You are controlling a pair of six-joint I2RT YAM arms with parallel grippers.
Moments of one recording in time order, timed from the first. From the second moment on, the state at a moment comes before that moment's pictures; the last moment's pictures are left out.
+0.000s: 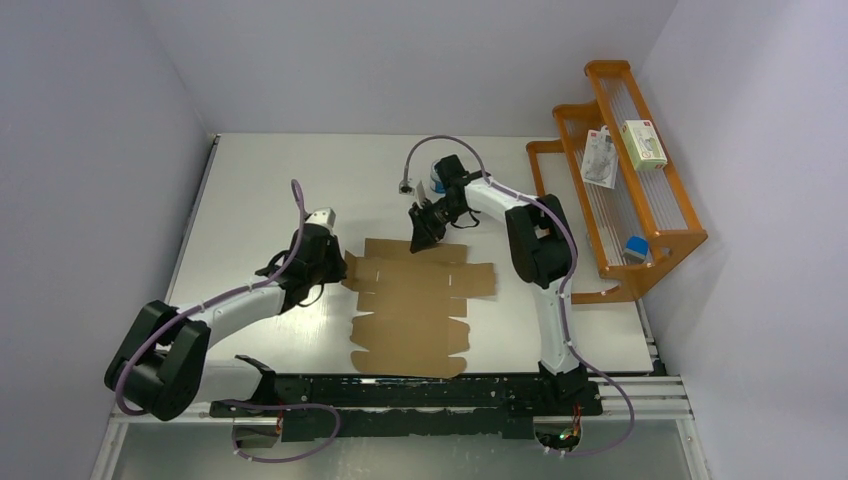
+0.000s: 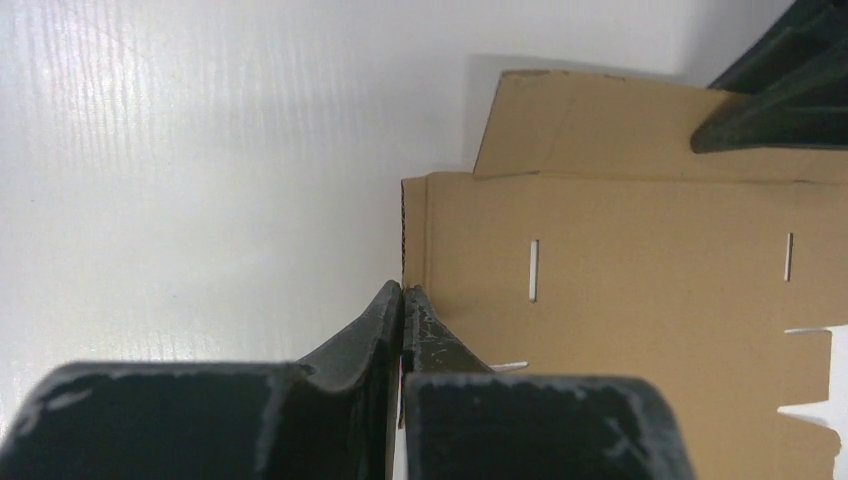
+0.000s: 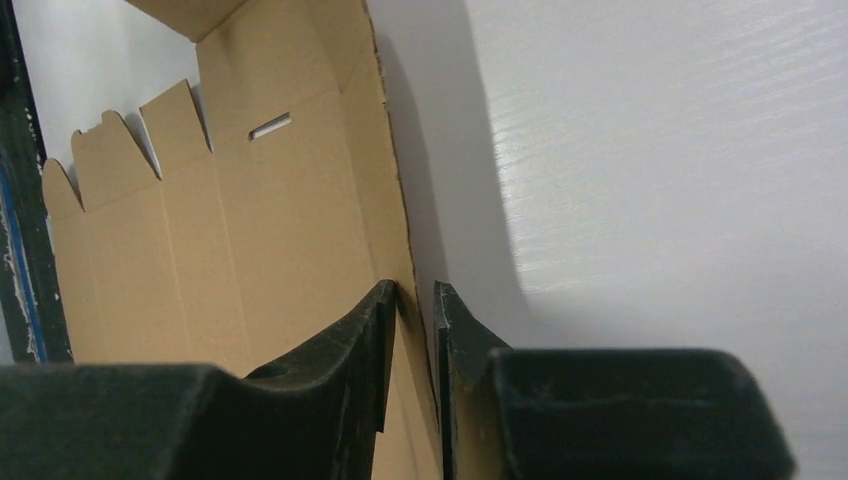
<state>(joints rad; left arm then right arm) -0.48 1.28 0.53 0.06 -0.10 -0.49 0.44 2.26 1.67 -0.66 -0.87 -0.52</state>
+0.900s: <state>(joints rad) -0.47 1.30 0.43 0.32 -0.07 -0.46 0.63 1.74 1.24 -0.38 -0.40 -0.67</state>
